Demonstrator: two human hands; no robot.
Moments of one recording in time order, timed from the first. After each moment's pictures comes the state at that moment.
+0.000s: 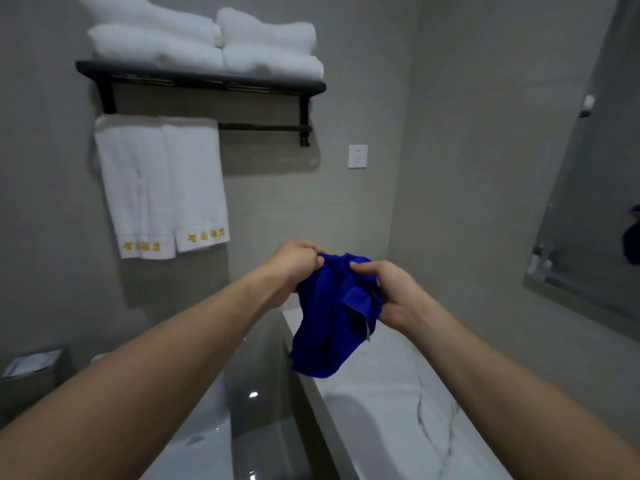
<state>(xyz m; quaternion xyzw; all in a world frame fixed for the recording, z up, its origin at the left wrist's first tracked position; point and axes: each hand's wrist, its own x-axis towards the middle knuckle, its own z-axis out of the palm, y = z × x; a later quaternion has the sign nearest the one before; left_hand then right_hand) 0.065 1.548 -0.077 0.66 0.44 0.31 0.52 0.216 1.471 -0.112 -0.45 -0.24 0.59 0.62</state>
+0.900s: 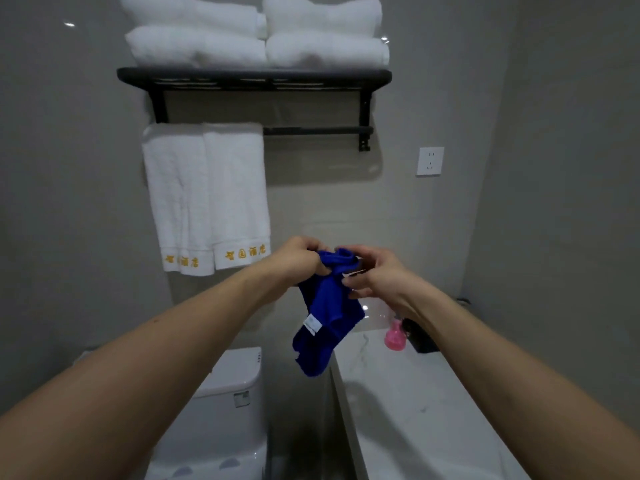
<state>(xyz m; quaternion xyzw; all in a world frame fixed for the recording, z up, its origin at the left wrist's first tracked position) 0.062 1.683 -0.059 0.70 0.48 0.31 0.42 0.241 1.653 -0.095 -0.52 -0.57 0.43 0.48</state>
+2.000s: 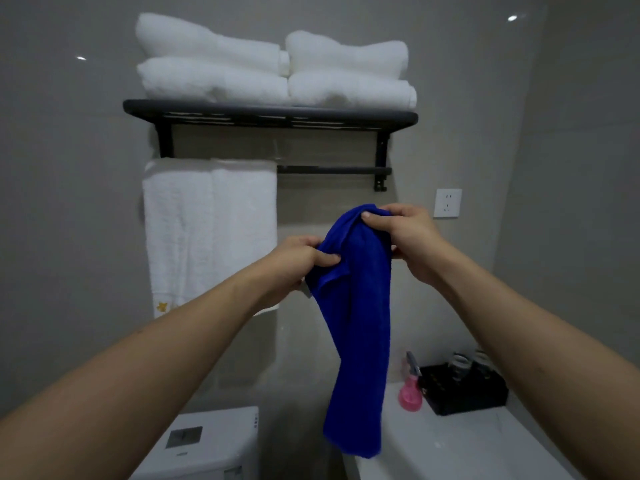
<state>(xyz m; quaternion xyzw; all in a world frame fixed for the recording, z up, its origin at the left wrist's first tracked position) 0.033 1.776 -0.010 0.70 0.40 0.36 0.47 0.230 1.741 0.016 -0.51 -0.57 0.27 0.59</state>
